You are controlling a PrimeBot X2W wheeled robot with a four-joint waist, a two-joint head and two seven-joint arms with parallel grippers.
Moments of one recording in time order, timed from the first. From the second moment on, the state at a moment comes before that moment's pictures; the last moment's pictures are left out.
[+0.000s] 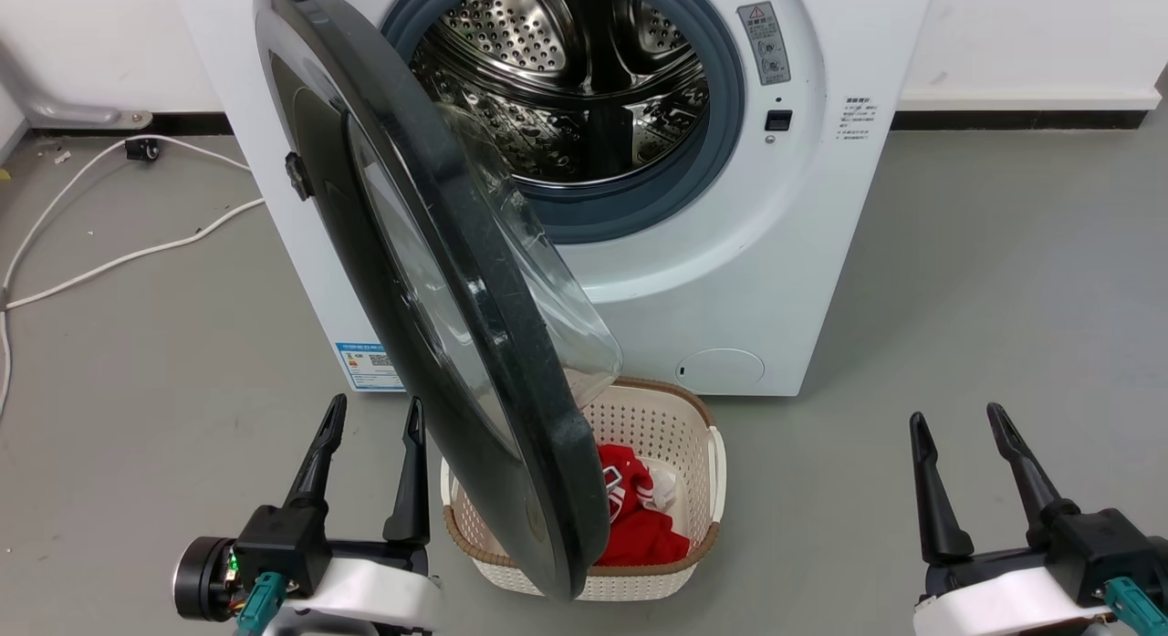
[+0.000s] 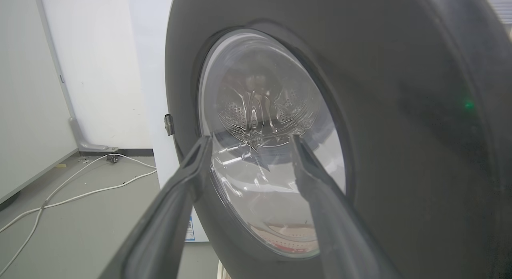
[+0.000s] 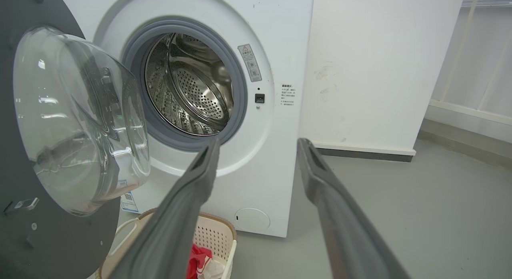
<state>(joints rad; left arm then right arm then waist) 0.00 0.05 -0.07 0.04 -0.10 -0.05 -0.26 0.06 -0.05 -0.02 0.02 0.03 0.13 -0.25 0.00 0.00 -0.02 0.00</state>
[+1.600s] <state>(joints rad) -0.03 0.08 -0.48 -0.34 0.00 -0.11 -0.26 0.04 -0.05 -0.03 0.08 0.09 0.13 -0.26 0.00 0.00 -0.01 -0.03</state>
